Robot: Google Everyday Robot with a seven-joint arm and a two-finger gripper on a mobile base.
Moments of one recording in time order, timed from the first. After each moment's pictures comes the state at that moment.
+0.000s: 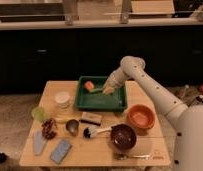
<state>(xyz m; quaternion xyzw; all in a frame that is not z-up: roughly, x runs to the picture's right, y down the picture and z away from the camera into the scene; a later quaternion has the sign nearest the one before) 0.044 0.010 0.871 -0.28 -0.24 0.12 0.92</state>
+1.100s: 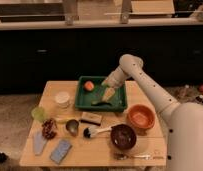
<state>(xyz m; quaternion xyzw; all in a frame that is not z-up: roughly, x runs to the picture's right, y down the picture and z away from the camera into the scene) 0.035 0.024 0.868 -0.33 -0.27 0.08 0.90</state>
